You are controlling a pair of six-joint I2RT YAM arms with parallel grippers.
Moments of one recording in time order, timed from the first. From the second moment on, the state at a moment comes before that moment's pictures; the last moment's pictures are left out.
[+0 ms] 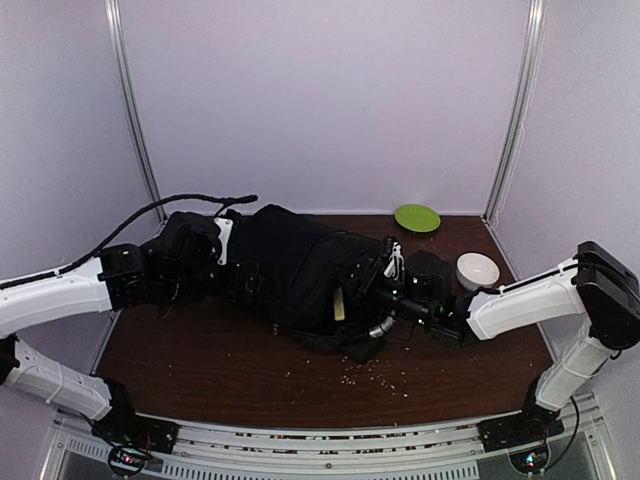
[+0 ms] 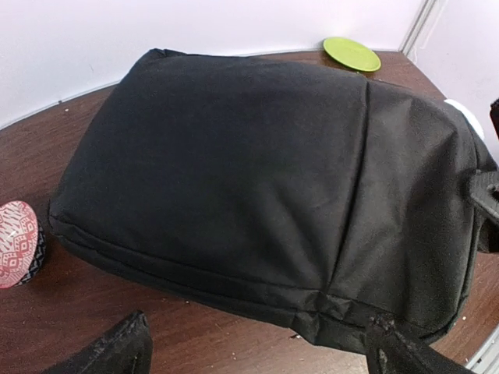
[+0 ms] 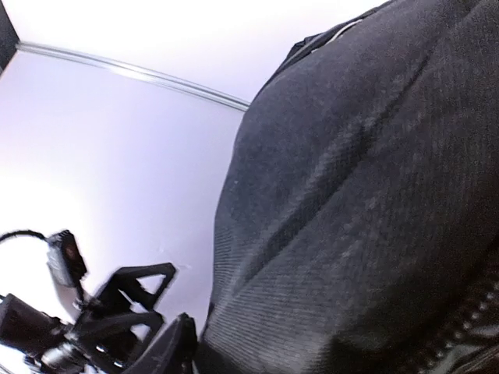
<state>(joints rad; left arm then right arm) -0.93 1.19 0.97 -0.43 -0.36 -0.42 0.94 1.58 0.74 0.72 0.07 1.20</state>
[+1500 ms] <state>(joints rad) -0.66 1.32 0.96 -0.28 -0.12 -0.42 0.63 1.23 0.63 -0.10 0.23 0.86</state>
